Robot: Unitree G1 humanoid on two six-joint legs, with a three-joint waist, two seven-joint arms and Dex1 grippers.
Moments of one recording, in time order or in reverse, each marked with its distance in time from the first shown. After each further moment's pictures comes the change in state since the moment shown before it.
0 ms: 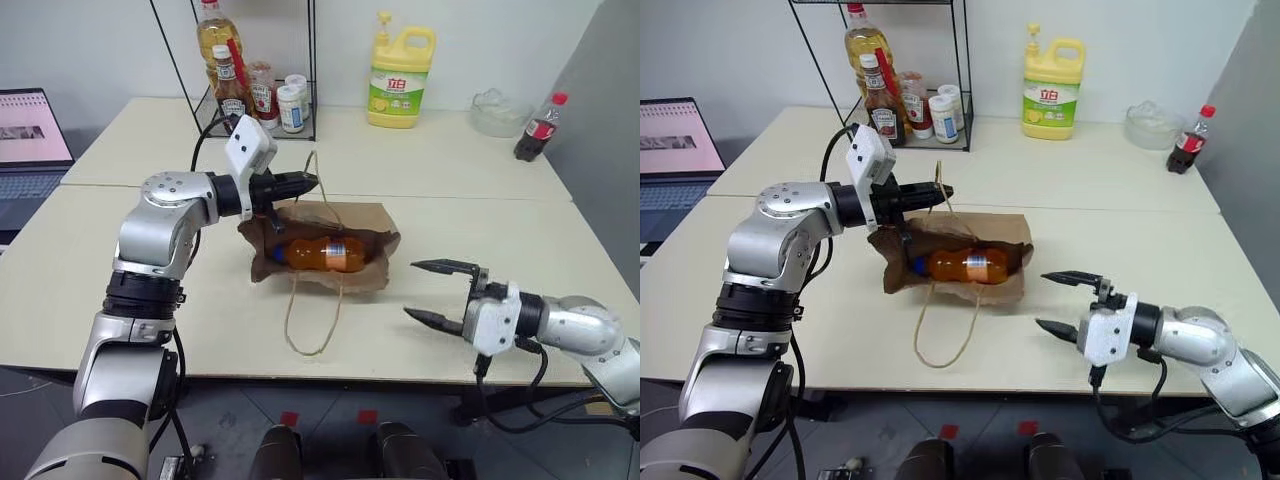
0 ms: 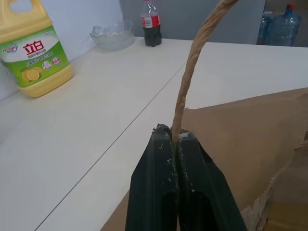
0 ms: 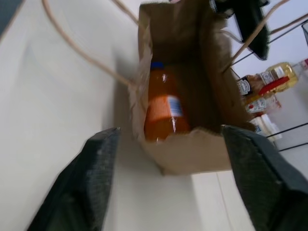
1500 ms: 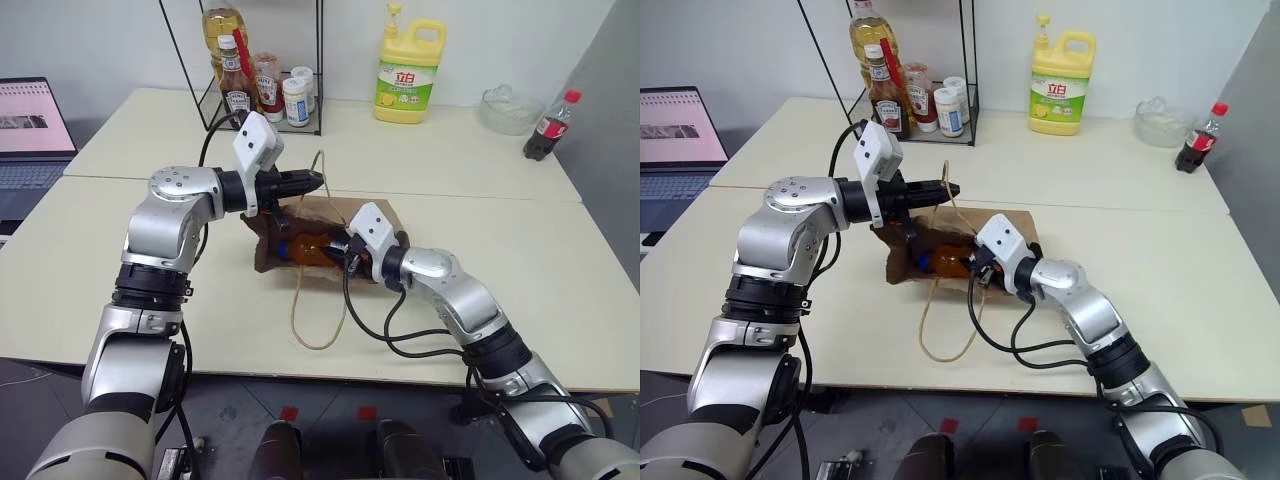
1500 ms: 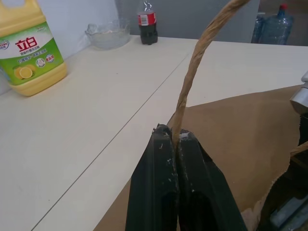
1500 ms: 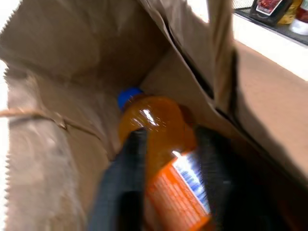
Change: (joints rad) left arm -0.036 -0.029 -0.006 0.038 0.029 -0.020 -0.050; right arm -0.472 0.656 0.212 0.460 -0.164 0.567 -0.124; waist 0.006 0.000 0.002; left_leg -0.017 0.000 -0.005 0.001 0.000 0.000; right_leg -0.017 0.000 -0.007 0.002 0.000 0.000
